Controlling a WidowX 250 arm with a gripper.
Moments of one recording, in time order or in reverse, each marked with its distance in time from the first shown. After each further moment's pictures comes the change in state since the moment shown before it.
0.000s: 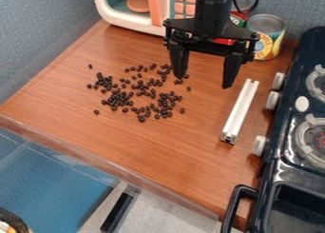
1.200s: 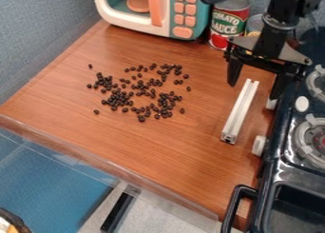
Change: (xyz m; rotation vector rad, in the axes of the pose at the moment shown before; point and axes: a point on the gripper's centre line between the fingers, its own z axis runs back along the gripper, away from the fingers) arm 0.056 -0.059 -0.056 0.098 -0.066 -0.062
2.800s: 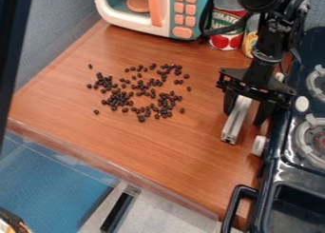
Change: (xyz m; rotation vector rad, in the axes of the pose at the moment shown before) arm -0.013 0.001 -0.047 -0.009 0.118 0.000
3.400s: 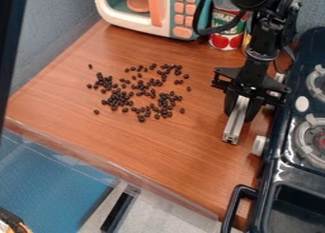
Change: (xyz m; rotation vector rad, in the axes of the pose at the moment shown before) arm -0.003 0.005 -0.003 -0.025 0.022 0.014
